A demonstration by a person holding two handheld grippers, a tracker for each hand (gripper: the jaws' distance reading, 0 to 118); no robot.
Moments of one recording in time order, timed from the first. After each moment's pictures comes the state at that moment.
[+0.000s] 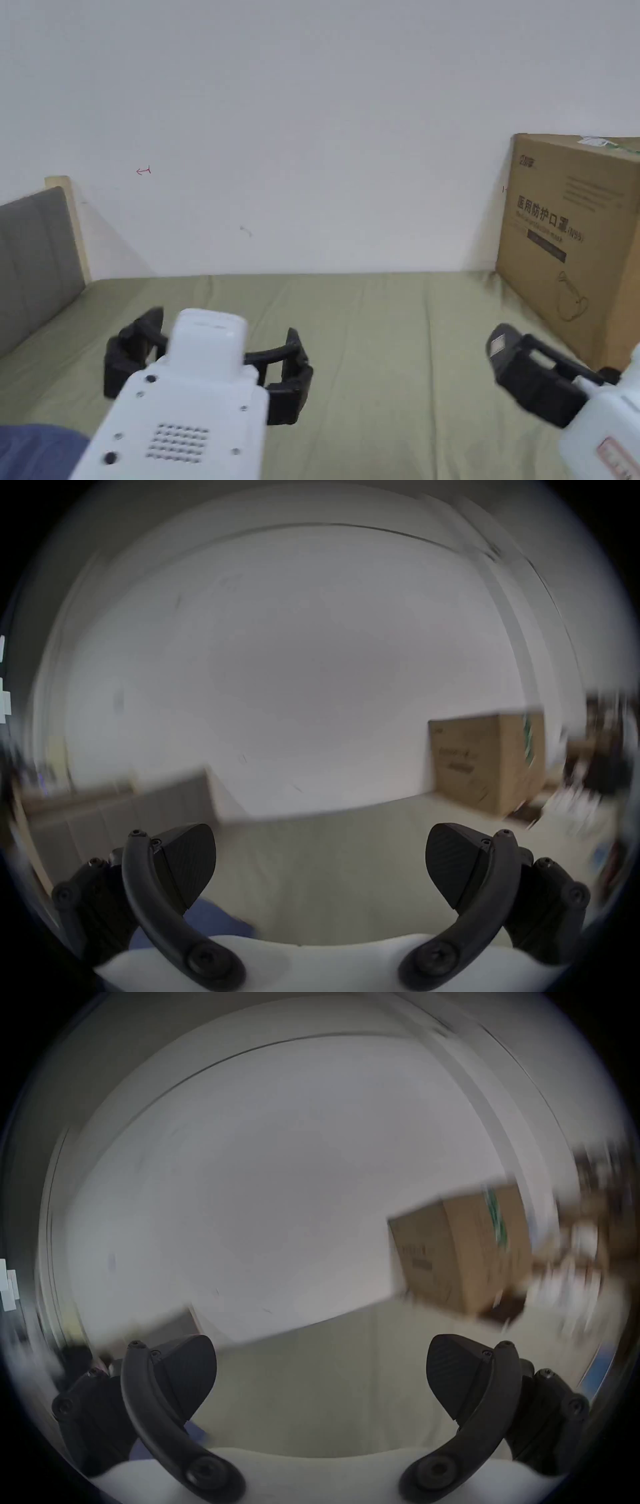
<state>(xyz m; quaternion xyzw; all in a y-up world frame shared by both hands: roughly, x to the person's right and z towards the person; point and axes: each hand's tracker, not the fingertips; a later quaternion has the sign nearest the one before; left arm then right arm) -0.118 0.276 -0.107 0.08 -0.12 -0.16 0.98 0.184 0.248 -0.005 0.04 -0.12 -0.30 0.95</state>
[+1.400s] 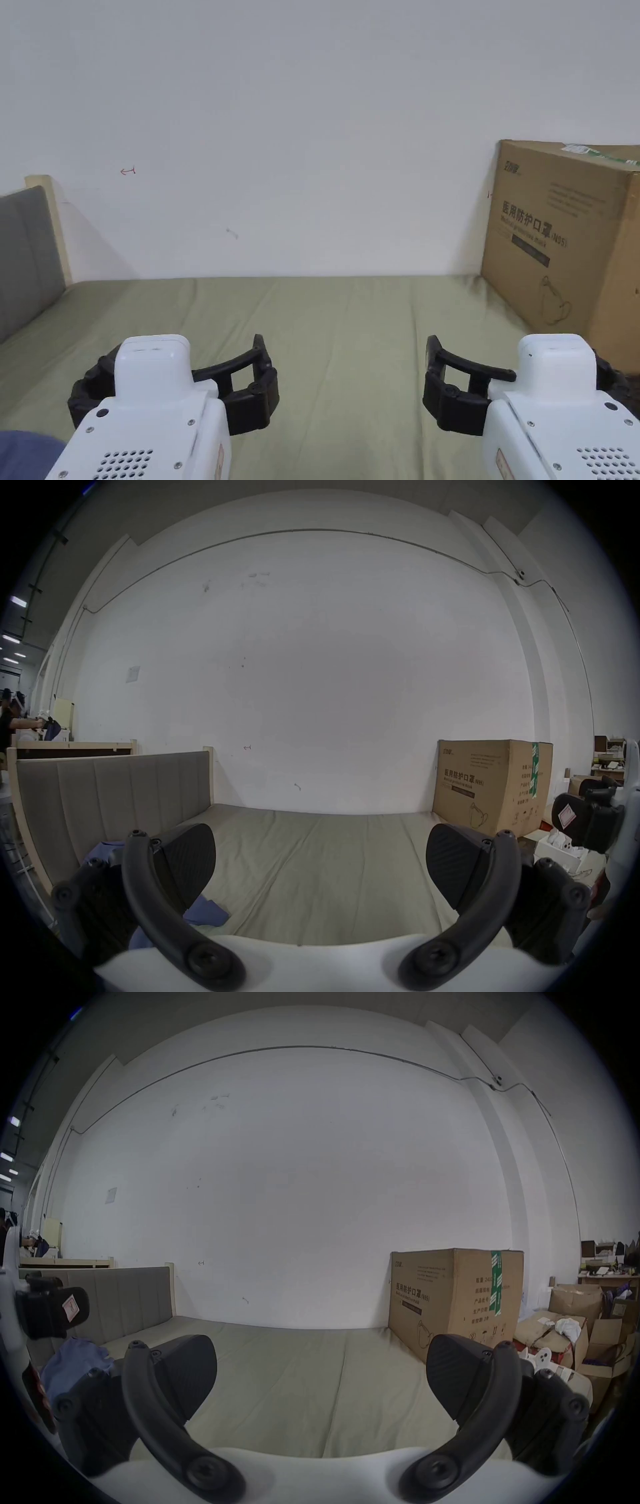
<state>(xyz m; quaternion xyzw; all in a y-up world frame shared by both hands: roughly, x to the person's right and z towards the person) -0.139 0.254 -0.116 0.03 -0.14 0.02 0.99 0.129 0.252 -0.027 0.03 -0.16 0.01 0.99</state>
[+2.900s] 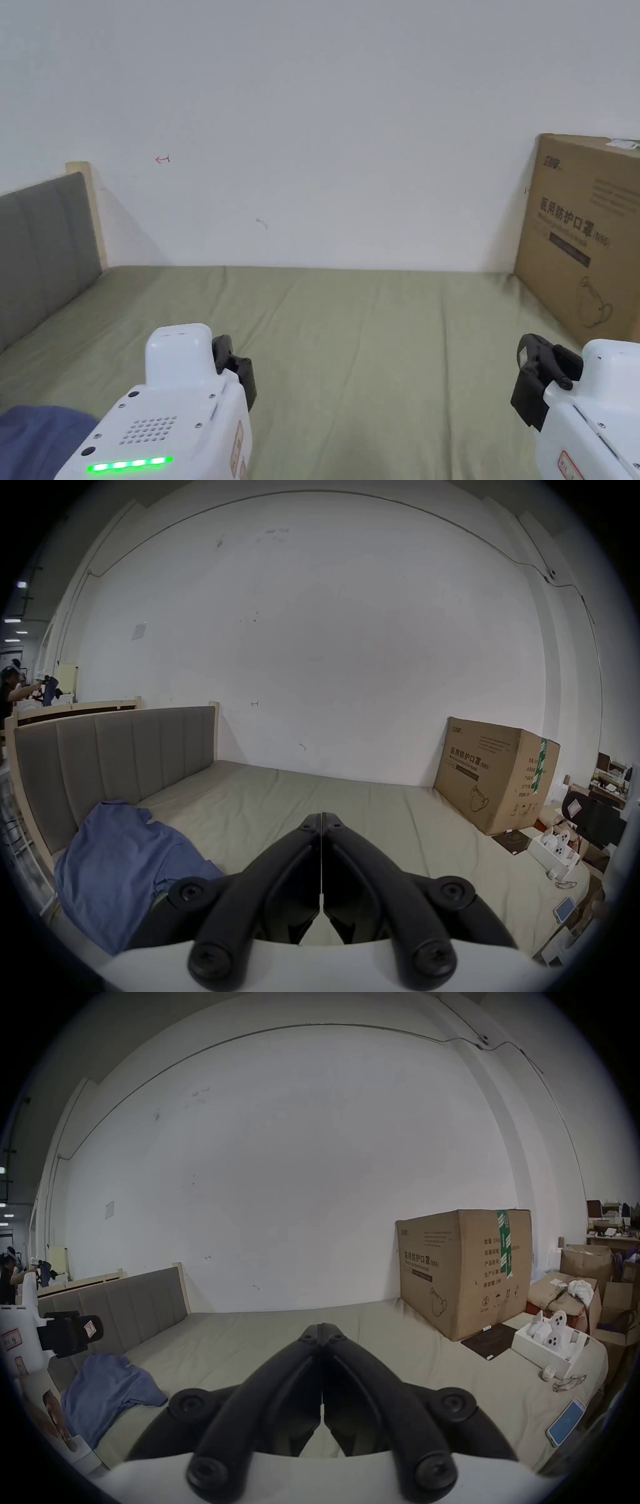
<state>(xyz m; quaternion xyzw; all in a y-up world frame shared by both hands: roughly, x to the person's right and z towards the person) -0.152 0.248 -0.136 -0.06 -0.13 0.05 0.99 0.141 0.249 -0.027 0.00 -0.14 -0.05 0.99</state>
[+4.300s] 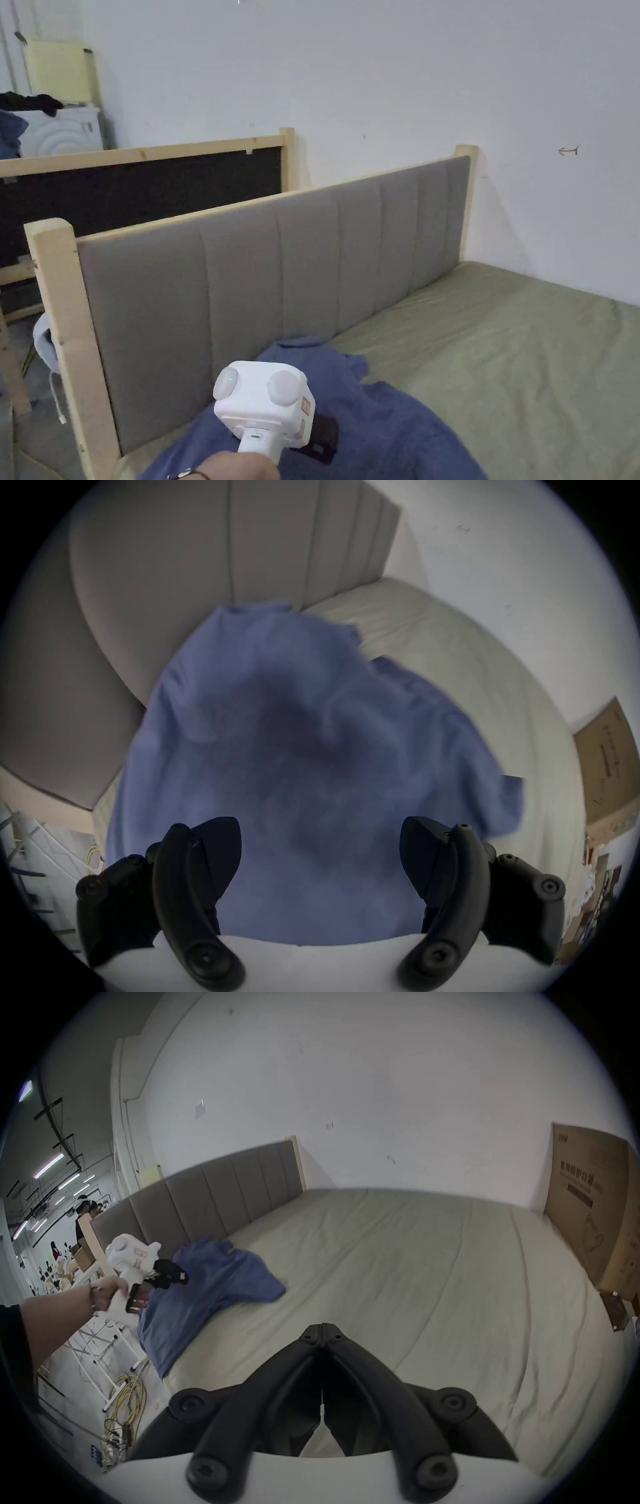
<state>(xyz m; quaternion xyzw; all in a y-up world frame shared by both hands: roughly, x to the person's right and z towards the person) -0.568 0.049 -0.415 -0.51 0.09 0.11 0.85 -0.011 0.155 -0.181 -0.30 0.15 -0.05 0.94</state>
